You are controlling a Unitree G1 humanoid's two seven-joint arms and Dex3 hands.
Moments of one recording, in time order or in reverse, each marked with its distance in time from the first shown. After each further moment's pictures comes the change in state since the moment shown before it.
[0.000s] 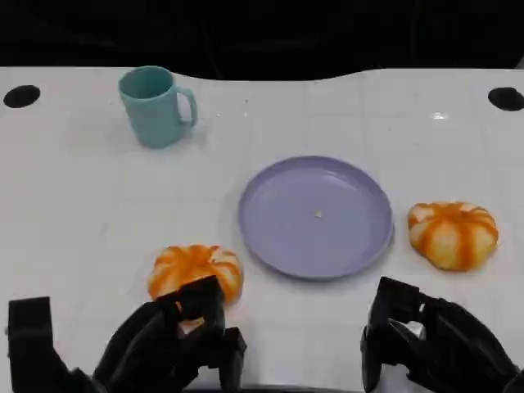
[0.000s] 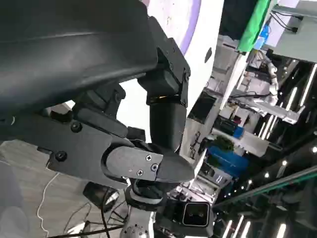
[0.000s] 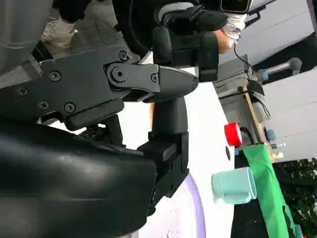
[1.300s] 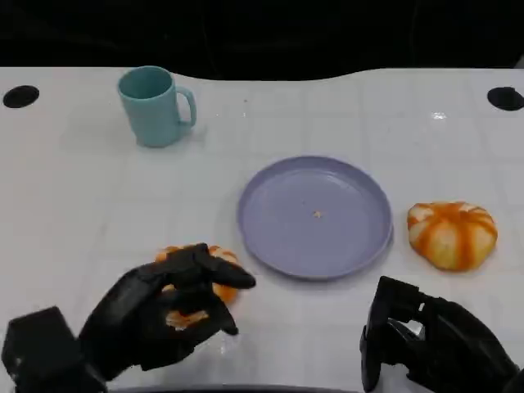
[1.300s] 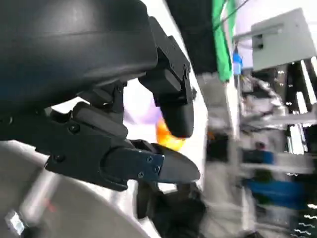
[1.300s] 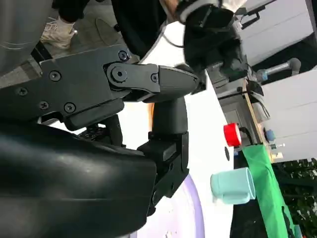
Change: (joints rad) left arm -0.003 0.043 0.004 -0.113 0.396 -0.400 0.220; right arm 0.005 0.000 0.000 -0.020 0.002 0.014 -0.002
